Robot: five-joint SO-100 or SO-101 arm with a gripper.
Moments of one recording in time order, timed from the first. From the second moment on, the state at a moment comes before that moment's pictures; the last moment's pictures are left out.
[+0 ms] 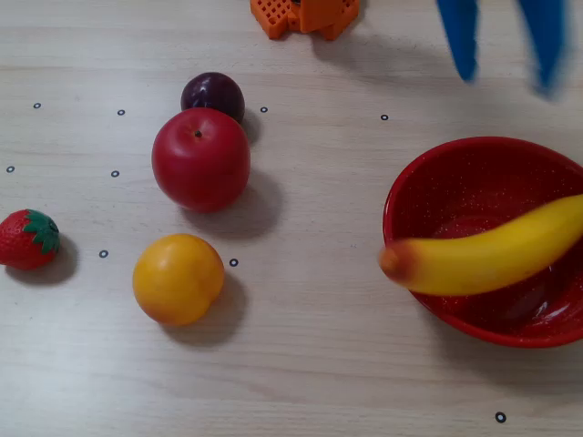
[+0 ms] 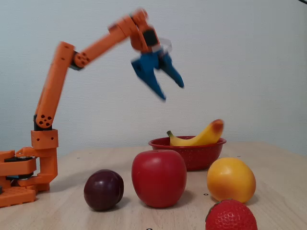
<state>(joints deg) 19.1 78.2 34.1 104.8 21.1</state>
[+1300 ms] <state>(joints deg) 1.6 159.0 145.3 57.4 -4.4</state>
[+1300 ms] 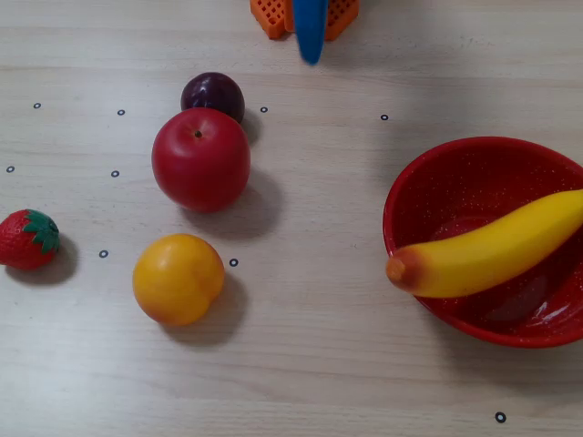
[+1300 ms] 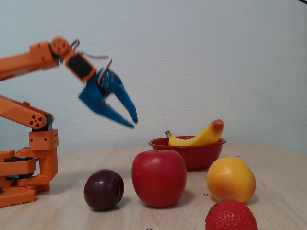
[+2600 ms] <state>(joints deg) -4.0 188.7 178.6 52.8 -13.0</state>
